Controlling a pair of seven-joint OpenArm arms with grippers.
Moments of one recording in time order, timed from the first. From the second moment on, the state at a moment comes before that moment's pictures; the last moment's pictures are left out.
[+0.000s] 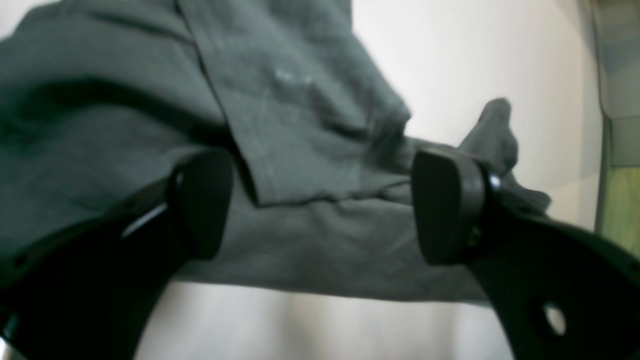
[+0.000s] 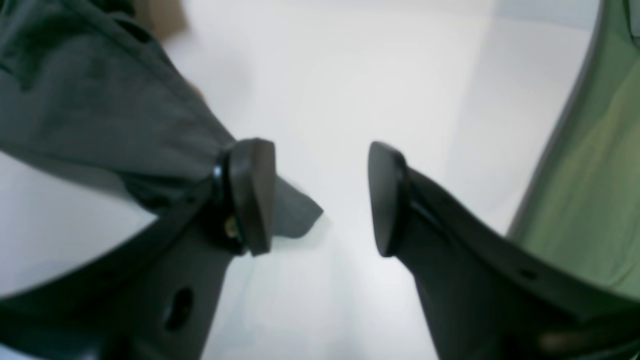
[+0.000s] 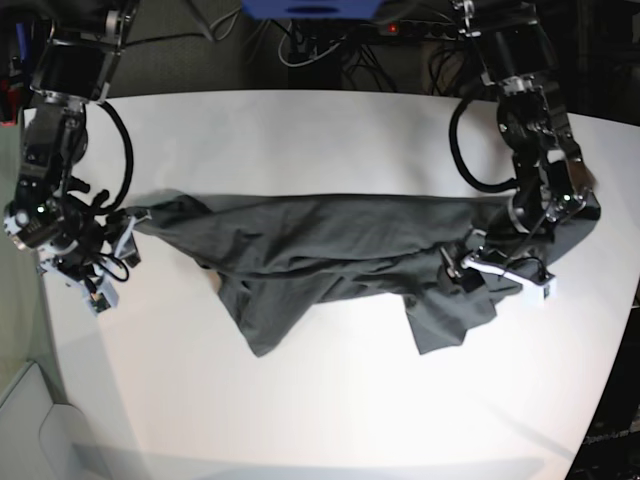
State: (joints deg) left arm -3.9 -3.9 -19.3 93.5 -33.0 -0.5 55.7; right arm 6.2 14.0 17.6 95.0 8.8 40.0 -62.5
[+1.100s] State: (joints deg) left arm -9.7 -1.5 -15.0 75.7 -33.2 -0.2 48.5; right arm 4.4 14.2 17.5 94.8 9.1 40.0 -61.9
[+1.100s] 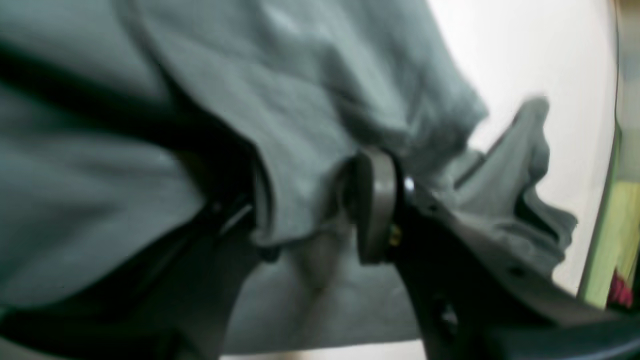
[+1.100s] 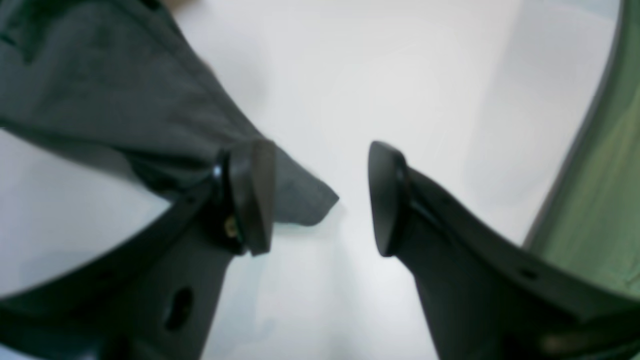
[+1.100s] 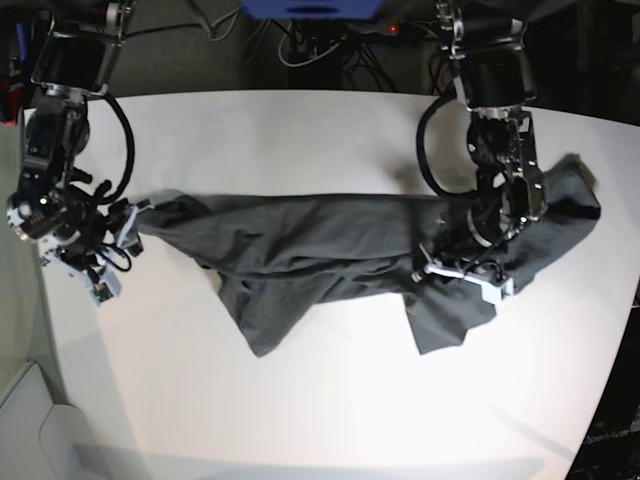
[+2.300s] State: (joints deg) left arm -30.3 -3.4 -2.5 98.1 -33.7 -0.5 49.8; right arm 3.4 14.8 17.6 94.9 9.1 40.0 -61.9
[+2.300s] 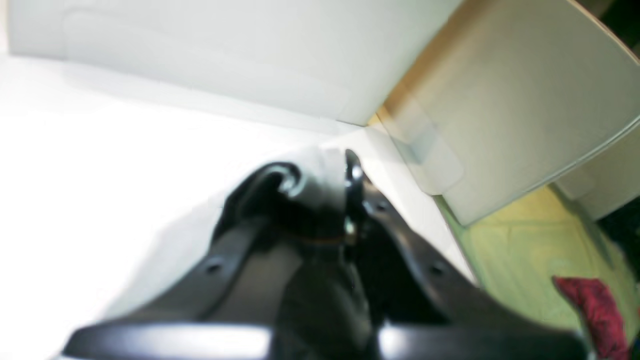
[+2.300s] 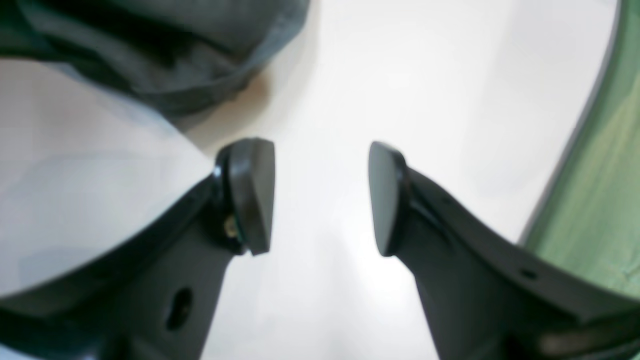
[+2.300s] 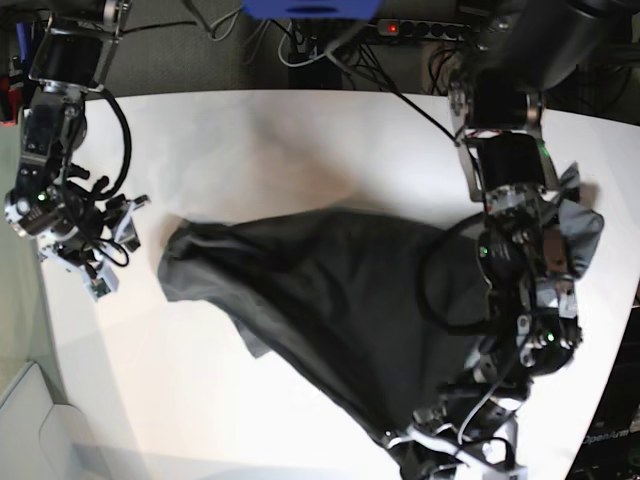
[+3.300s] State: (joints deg) left arm -42.6 -8.1 6.2 63.3 -23.8 -0.3 26.0; right arm -0.4 14.6 17.6 95.0 9.2 39.9 -61.6
